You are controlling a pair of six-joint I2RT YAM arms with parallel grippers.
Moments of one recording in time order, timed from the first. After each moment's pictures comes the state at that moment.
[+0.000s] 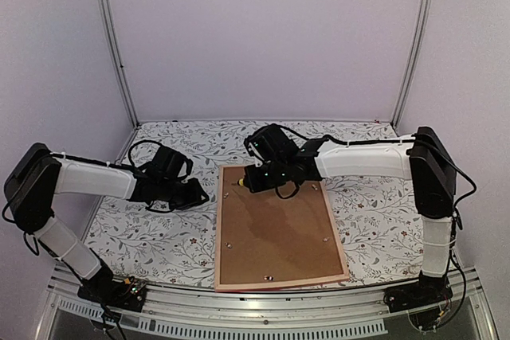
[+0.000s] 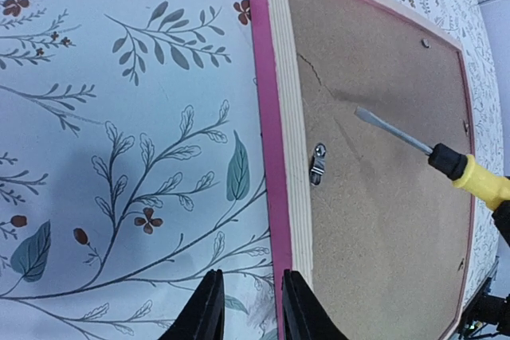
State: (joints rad) left arm -0.59 1.54 0.72 -0.06 0.10 -0.72; right arm 0.97 2.03 1.55 -0.32 0.07 0.49
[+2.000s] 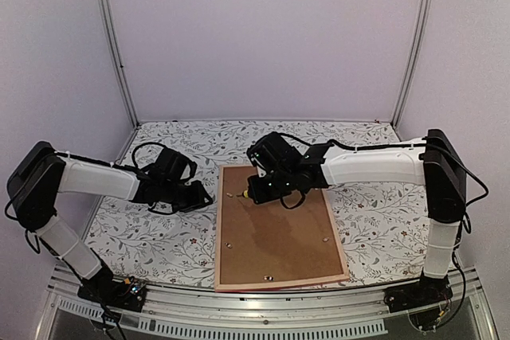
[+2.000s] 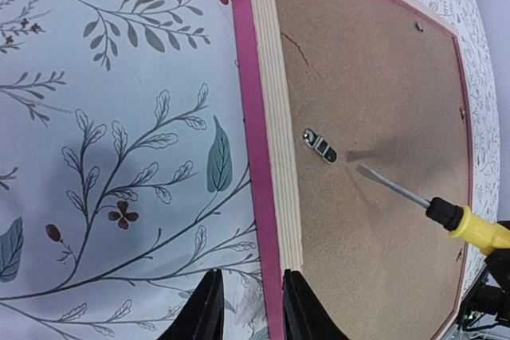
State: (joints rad) left arm -0.60 1.56 0.72 -0.04 0.13 -0.73; right arm 1.02 1.98 1.49 -0.39 0.09 0.53
